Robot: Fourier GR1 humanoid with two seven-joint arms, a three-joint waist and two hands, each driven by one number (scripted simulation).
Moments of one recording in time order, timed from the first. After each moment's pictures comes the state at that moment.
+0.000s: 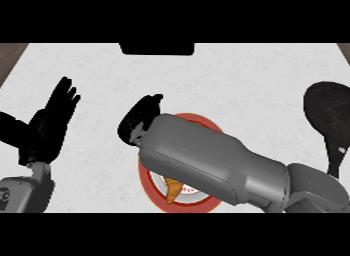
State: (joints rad) left arm -0.18 0.30 -0.06 -1.56 0.24 0.20 0.20; right arm -1.26 -0.01 0.97 -0.97 0.34 0.96 0.77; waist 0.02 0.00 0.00
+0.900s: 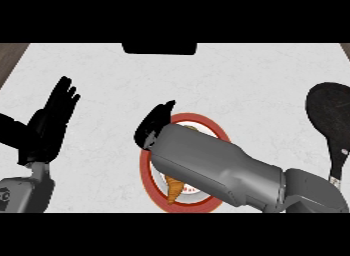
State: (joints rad) left arm -0.18 0.27 -0.03 -1.56 0.22 0.17 0.19; right arm -1.20 0.00 1.11 -0.88 0.36 0.88 0.79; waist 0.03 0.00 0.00
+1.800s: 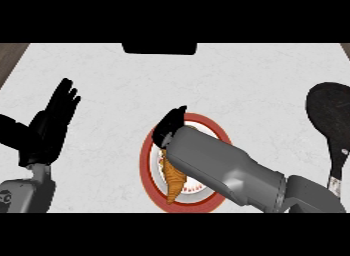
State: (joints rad) left arm -0.17 0.24 -0.01 -1.58 0.19 0.14 0.21; right arm -1.12 0.00 1.15 -0.76 0.47 0.78 0.65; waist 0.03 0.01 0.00
